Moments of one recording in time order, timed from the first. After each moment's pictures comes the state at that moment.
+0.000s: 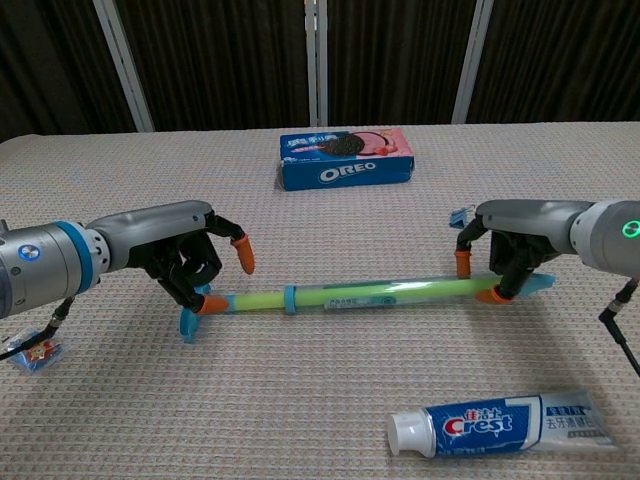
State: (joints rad) left arm -0.69 -1.58 -0.18 -1.59 0.99 0.80 0.27; right arm 0.81 -1.49 0.13 -1.60 -0.64 0.90 -0.50
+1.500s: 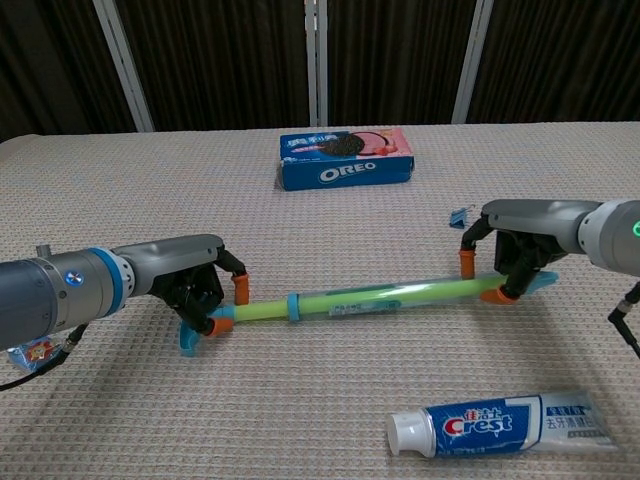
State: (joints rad) left arm -0.81 -1.65 -0.11 -1.53 0.74 0.85 0.41; right arm 0.81 -1.47 0.10 -1.61 -0.65 0.90 -0.45
